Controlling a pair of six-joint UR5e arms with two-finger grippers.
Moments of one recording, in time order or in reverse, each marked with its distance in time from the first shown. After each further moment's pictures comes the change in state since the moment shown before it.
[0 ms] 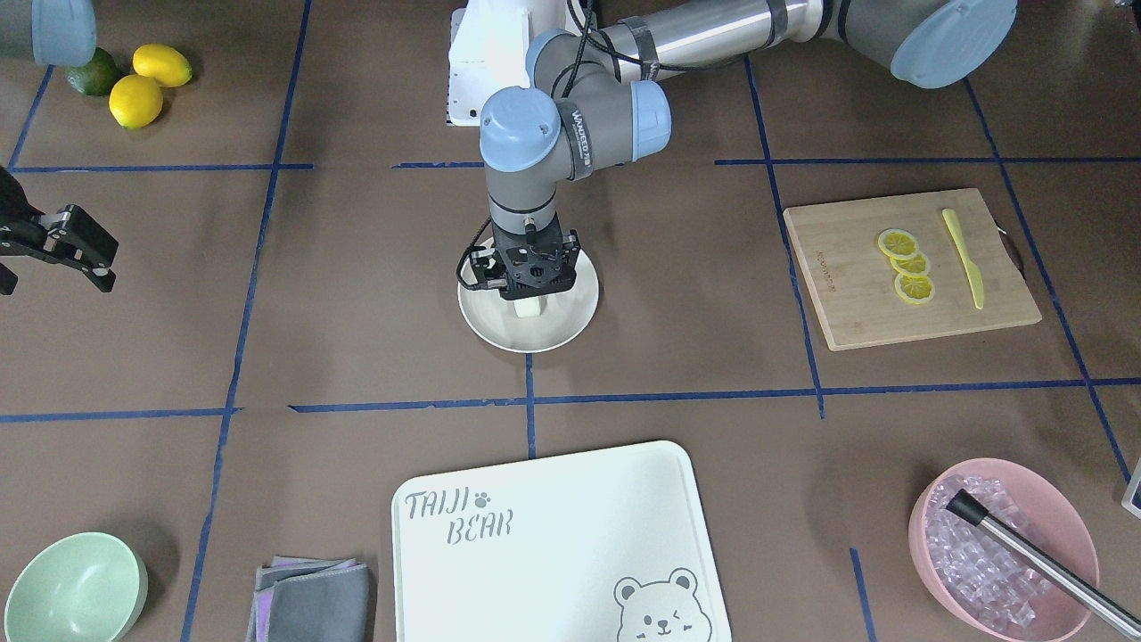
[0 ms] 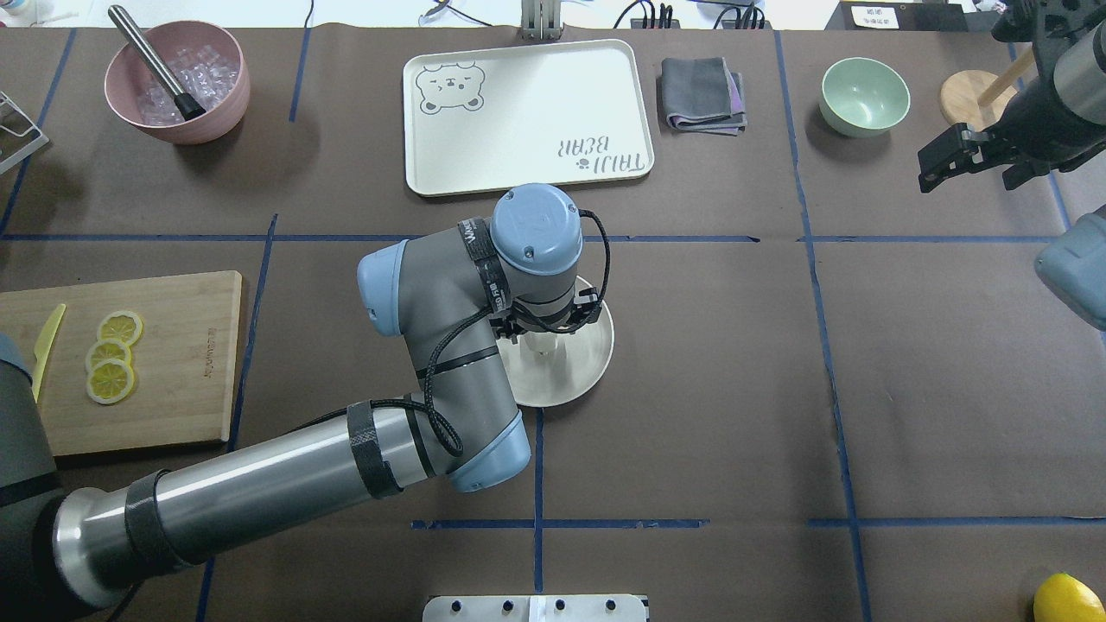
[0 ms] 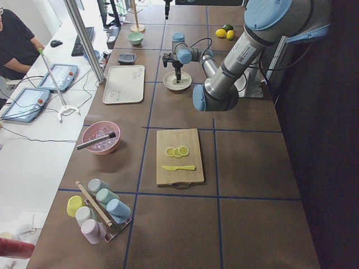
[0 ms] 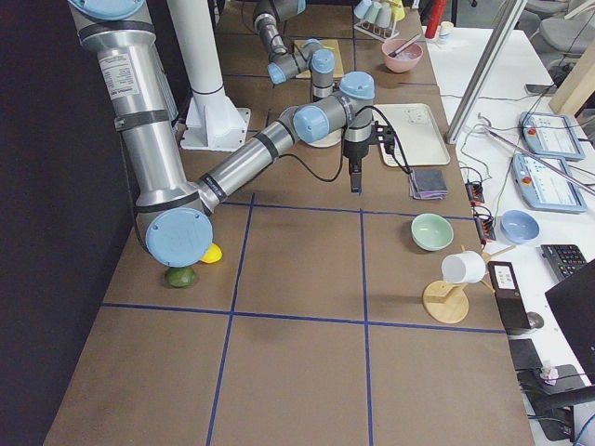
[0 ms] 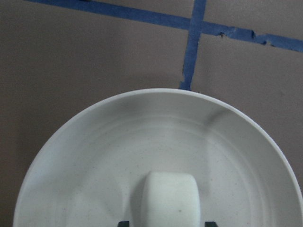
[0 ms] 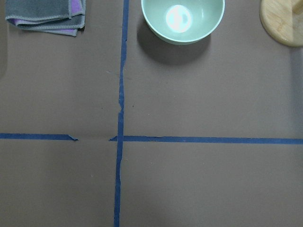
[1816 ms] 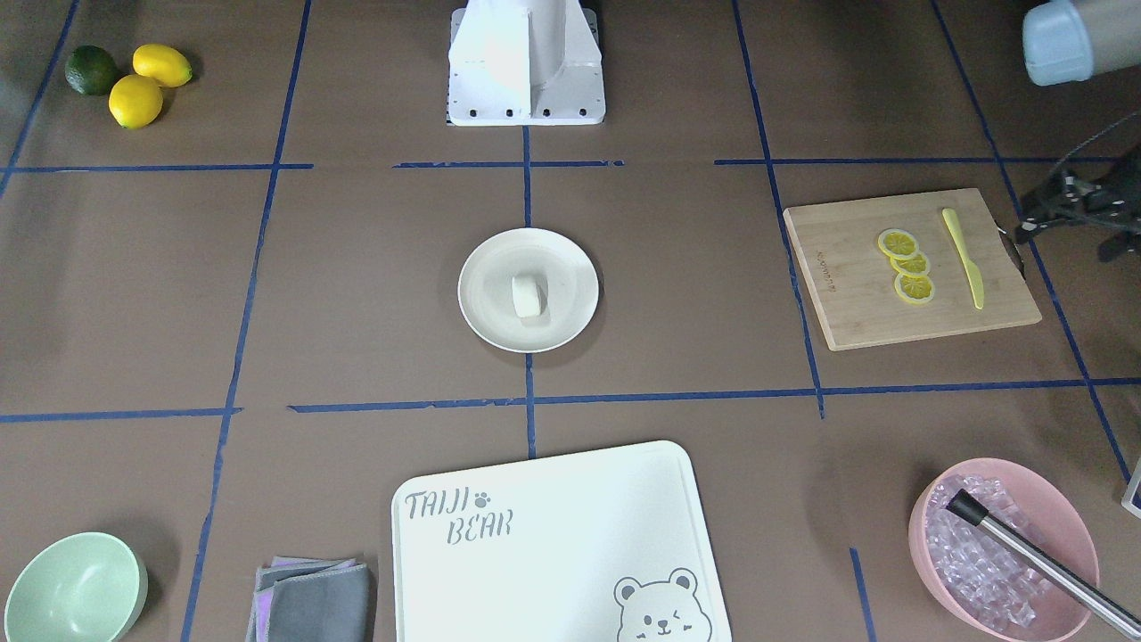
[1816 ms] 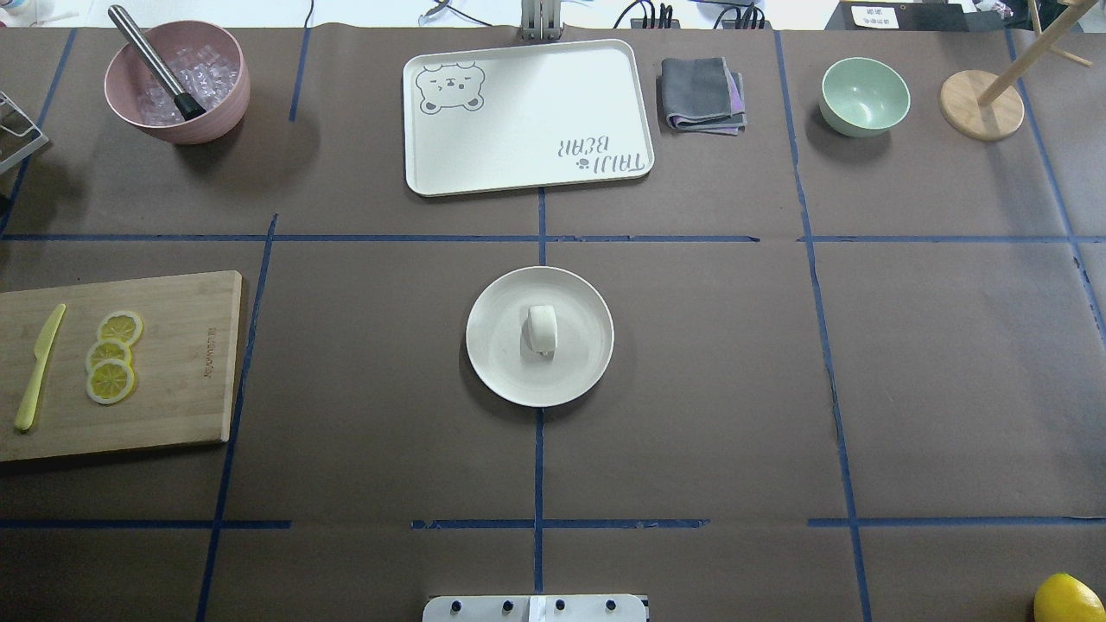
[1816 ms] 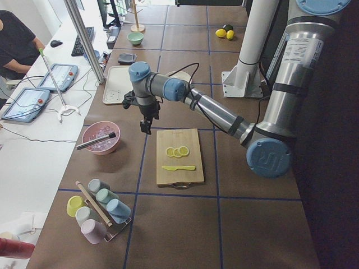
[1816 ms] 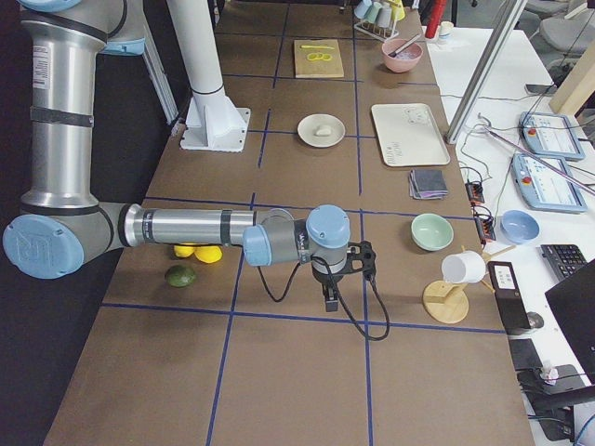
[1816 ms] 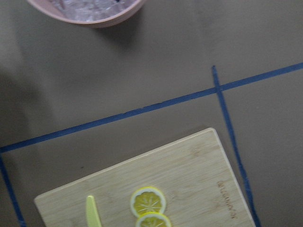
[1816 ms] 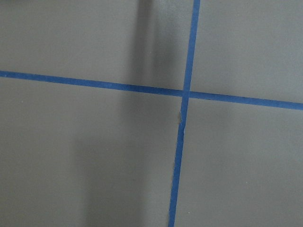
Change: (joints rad) left arm -0.878 0.785 -0.491 0.325 -0.492 1.425; right arm 0.414 -0.367 -0.288 0.335 0.238 -0.586
